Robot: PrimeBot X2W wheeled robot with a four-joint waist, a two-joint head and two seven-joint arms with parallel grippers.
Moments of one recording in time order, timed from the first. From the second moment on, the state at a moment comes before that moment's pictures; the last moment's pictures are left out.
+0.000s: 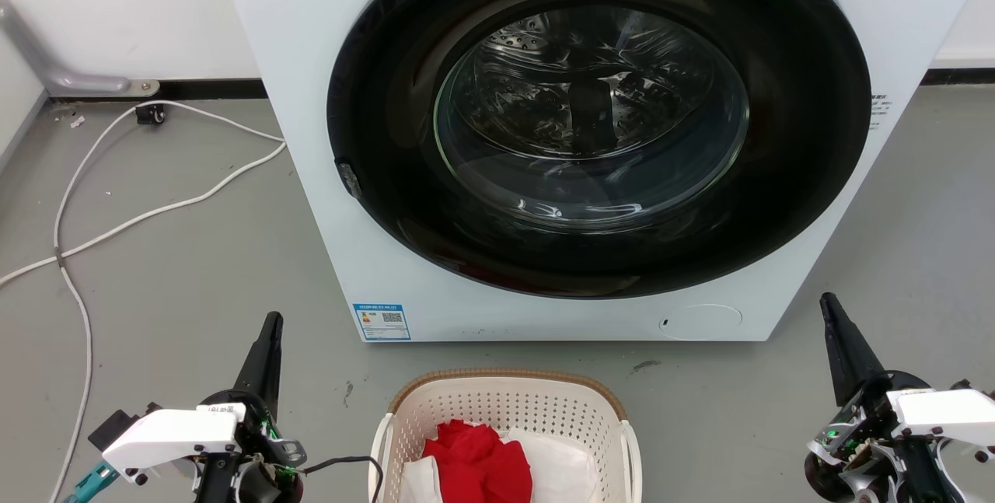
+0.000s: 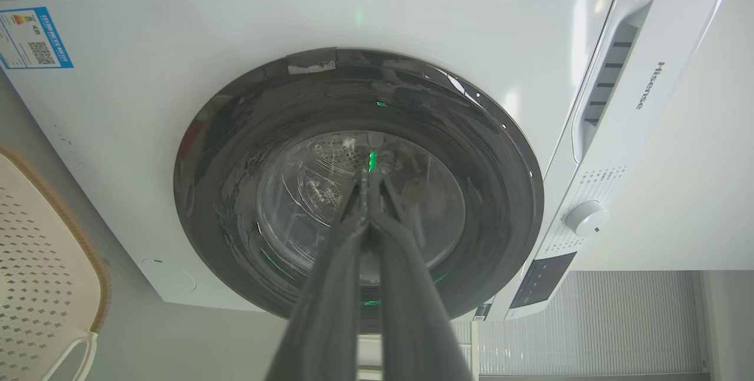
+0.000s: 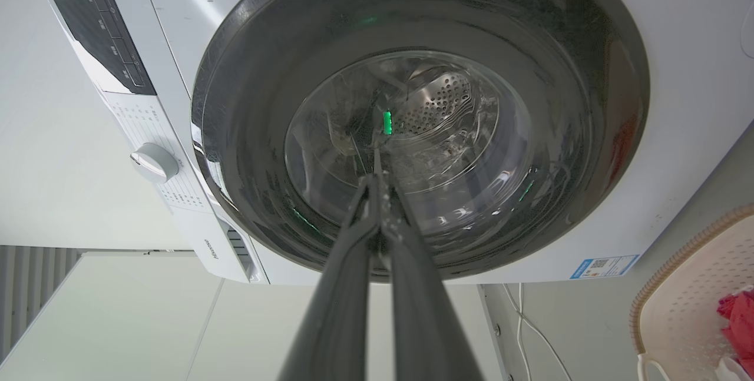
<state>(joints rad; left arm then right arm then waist) -0.10 0.05 0.11 0.25 -1.61 -0.13 0.11 -0.10 -0.05 -0.11 0.24 1.61 0.13 0.12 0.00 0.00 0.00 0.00</state>
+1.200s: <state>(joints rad) -0.05 0.04 0.10 0.18 -1.23 -0.09 0.01 -0.04 -0.05 -0.07 0.18 1.15 0.13 0.01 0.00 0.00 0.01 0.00</state>
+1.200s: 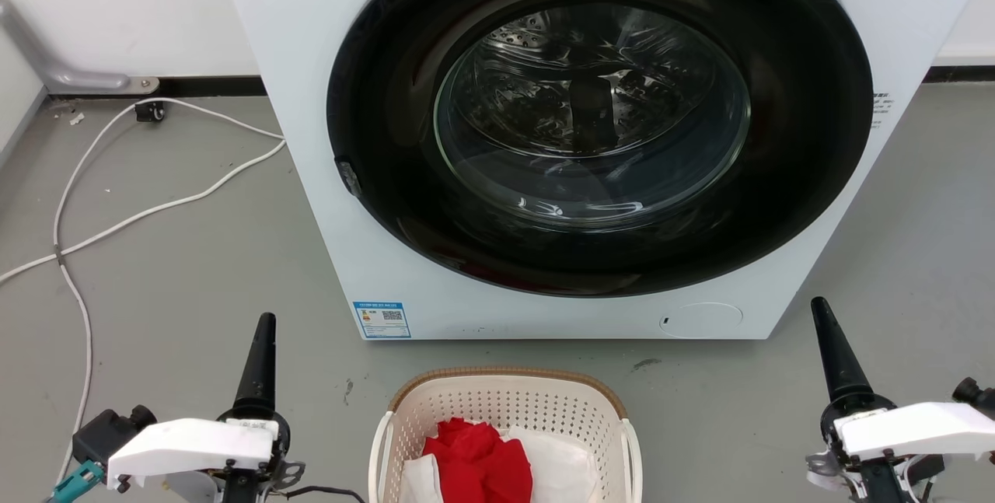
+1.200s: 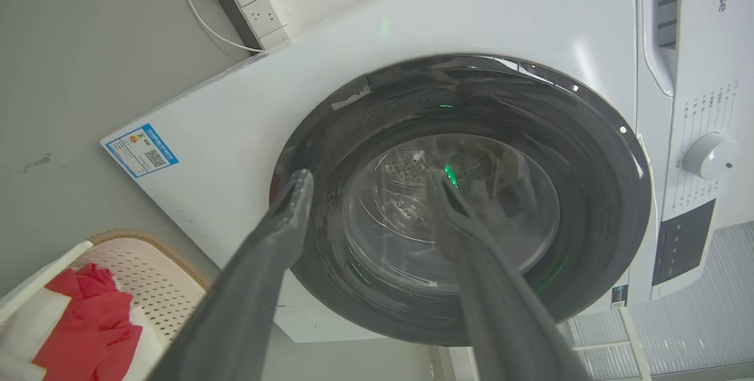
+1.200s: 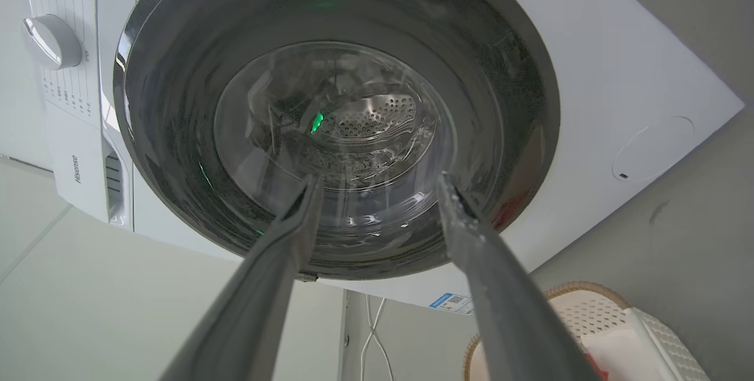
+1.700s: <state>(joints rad) -0.03 0.05 0.07 0.12 -0.95 -0.05 -0.05 -0.02 -0.05 -0.05 0.13 0.86 0.13 -0.05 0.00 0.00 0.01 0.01</state>
